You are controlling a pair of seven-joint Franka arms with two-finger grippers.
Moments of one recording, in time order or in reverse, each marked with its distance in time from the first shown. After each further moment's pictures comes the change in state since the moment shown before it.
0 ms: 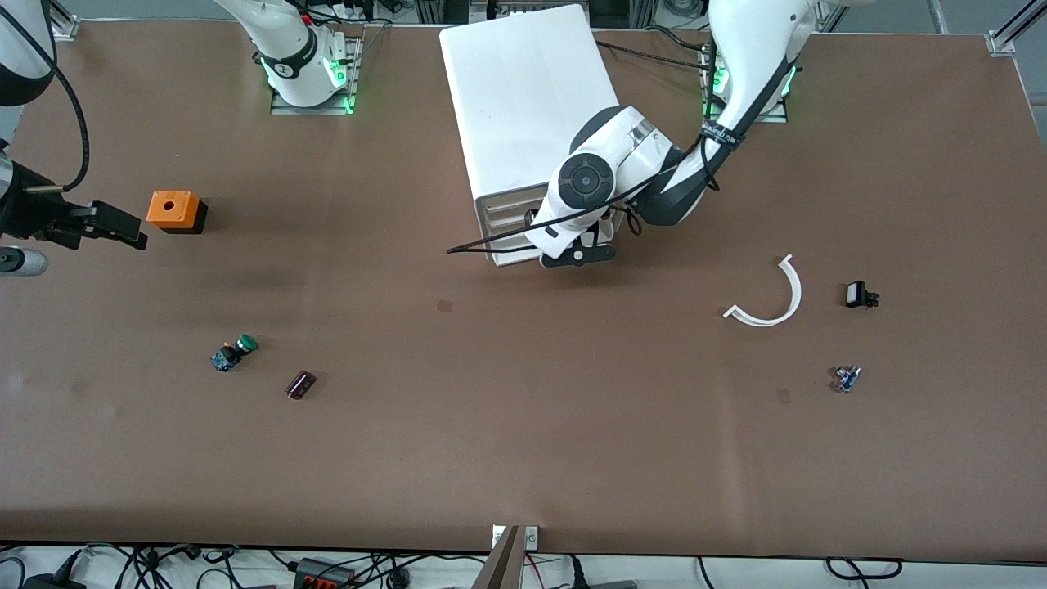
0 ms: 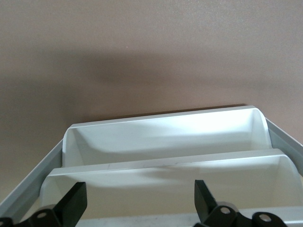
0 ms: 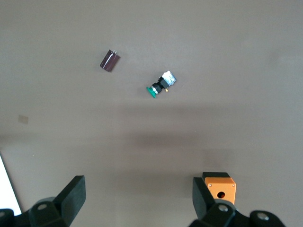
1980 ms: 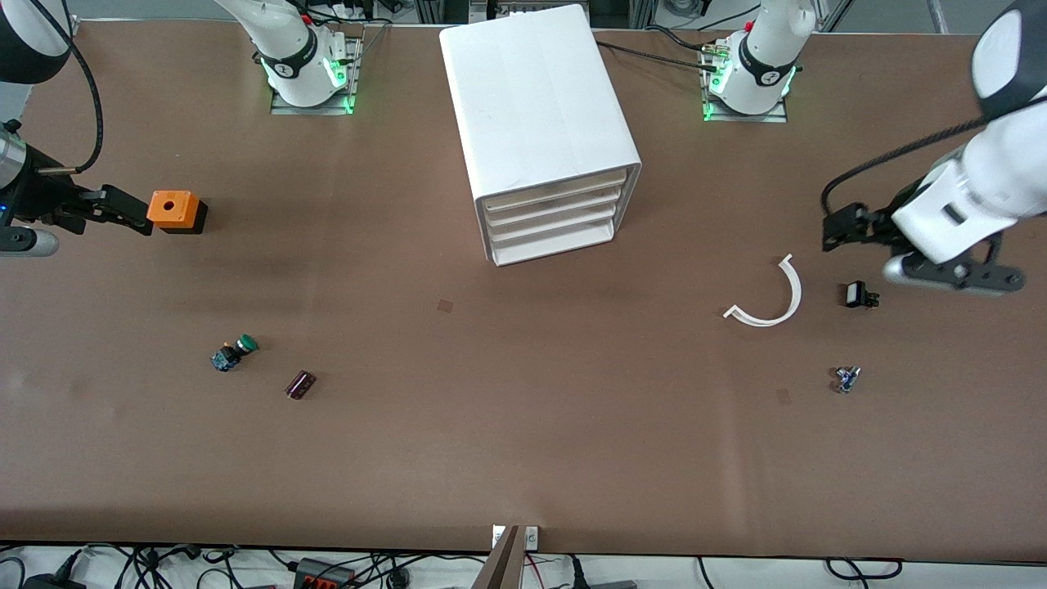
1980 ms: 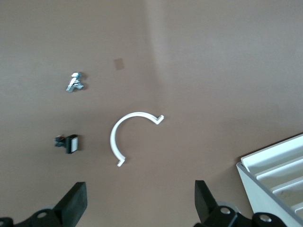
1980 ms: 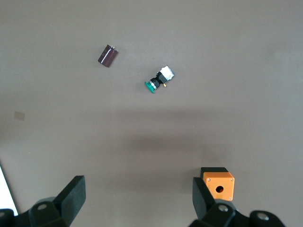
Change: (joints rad) left arm 0.366 -0.431 0.328 0.164 0.016 -0.394 0.898; right arm 0.002 -0.054 0.015 -0.064 -0.027 0.023 0.024
